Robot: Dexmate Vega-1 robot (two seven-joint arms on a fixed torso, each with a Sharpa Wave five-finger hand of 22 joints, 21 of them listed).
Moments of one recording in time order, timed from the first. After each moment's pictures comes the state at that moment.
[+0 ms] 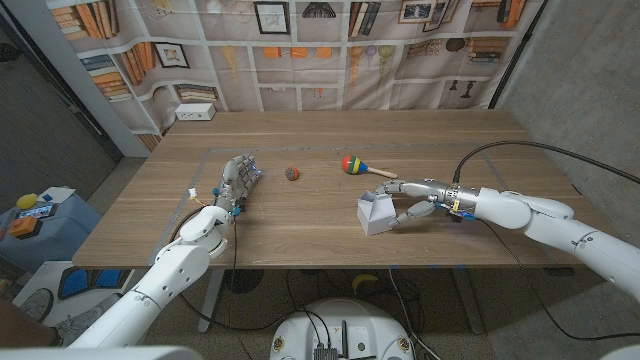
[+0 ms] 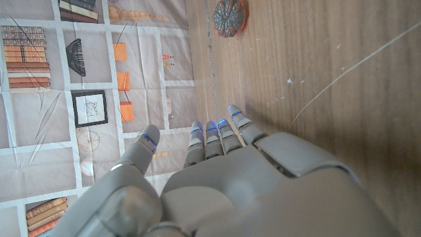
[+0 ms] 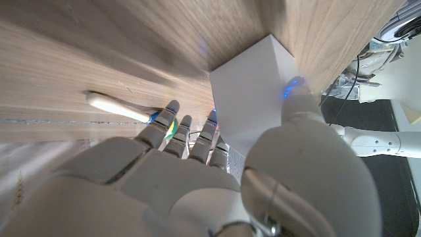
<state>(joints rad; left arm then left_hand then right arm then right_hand) 1.14 0.59 0.24 -1.69 -0.82 -0.06 0.27 0.10 0.11 0.74 -0.05 0.18 0.20 0.05 0.19 0.17 0.11 0.02 0.20 0.17 0.08 0.00 0.18 0.17 0.16 0.03 0.20 0.17 -0.75 -0.89 -0.59 -1.28 -0.38 0.89 0.12 0.85 -0.10 0.25 -0.16 0.23 0.23 -0.21 0.45 0.20 0.37 -0.18 0.31 0.24 0.06 -0.04 0.34 0.27 0.25 -0.01 0.20 0.17</state>
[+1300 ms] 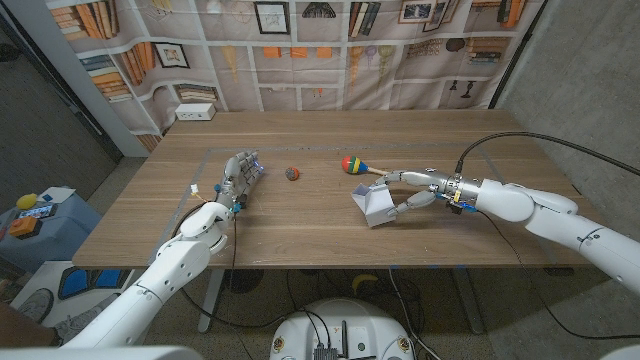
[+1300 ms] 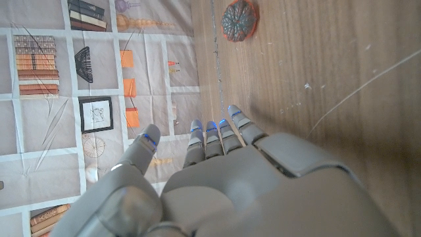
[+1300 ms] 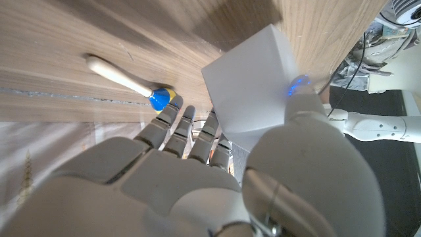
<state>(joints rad) 1.10 0.59 0.25 -1.65 -0.83 -0.08 0.21 0.10 0.11 0.74 -0.04 0.18 0.20 0.04 0.19 0.17 0.11 0.02 0.20 0.18 0.08 0.00 0.18 0.17 0.16 0.03 0.20 0.17 -0.78 -0.92 -0.54 -1.40 -0.31 0.81 0.15 0.86 -0.09 0.25 -0.15 0.23 0.34 -0.21 0.50 0.20 0.50 -0.19 0.33 0.26 0.16 -0.04 0.40 0.28 0.33 -0.03 0.20 0.17</state>
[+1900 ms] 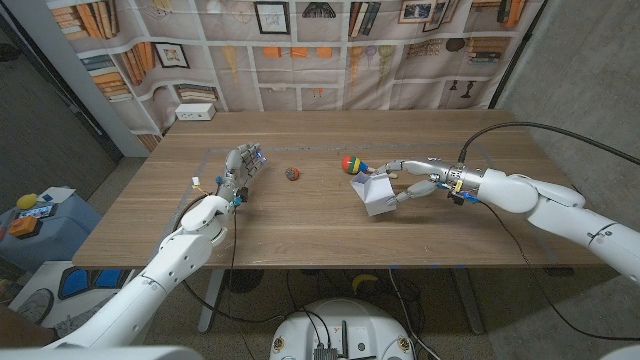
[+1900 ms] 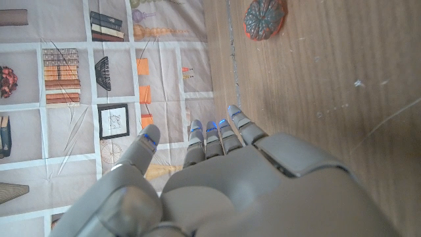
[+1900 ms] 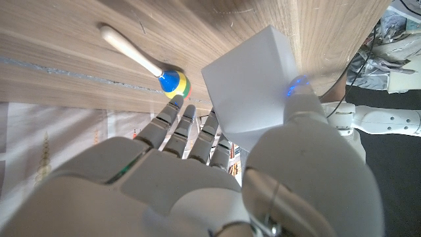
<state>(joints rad) 1.04 0.58 0.27 -1.58 -0.80 -0.13 0.14 0.10 0.11 0.74 -0.04 0.18 0.20 0.04 0.19 0.17 0.11 0.02 0.20 0.18 0.08 0.00 0.18 0.17 0.16 0.03 0.20 0.17 -0.82 -0.97 -0.48 -1.55 -0.27 0.66 0.18 0.85 -0.08 0.25 -0.15 0.23 0.34 -0.21 0.50 0.20 0.51 -0.19 0.33 0.26 0.17 -0.04 0.41 0.28 0.34 -0.03 0.20 0.17</state>
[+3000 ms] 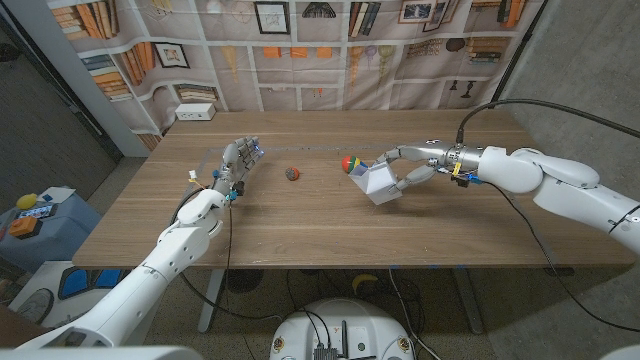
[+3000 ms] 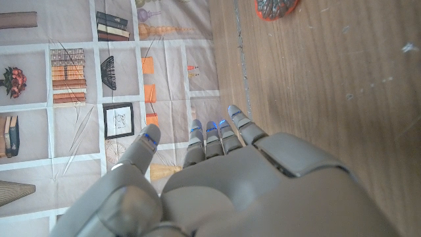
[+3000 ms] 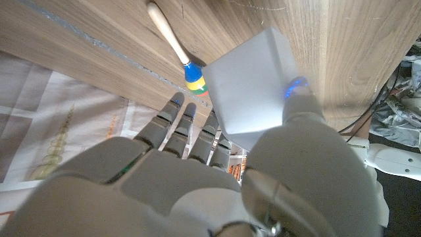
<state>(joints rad) 0.98 0.57 0.27 -1.49 -0.80 -0.16 0.05 0.11 0.11 0.74 -0.04 0.18 0.21 0.04 0.19 0.17 0.11 0.02 0.20 0.18 0.08 0.01 0.18 0.17 0.16 0.03 0.20 0.17 -0.84 -1.09 -0.42 -1.86 -0.36 0.36 0.27 0.85 -0.06 0.25 -0.15 0.22 0.34 -0.21 0.49 0.20 0.53 -0.19 0.32 0.28 0.19 -0.04 0.42 0.29 0.37 -0.03 0.20 0.17</state>
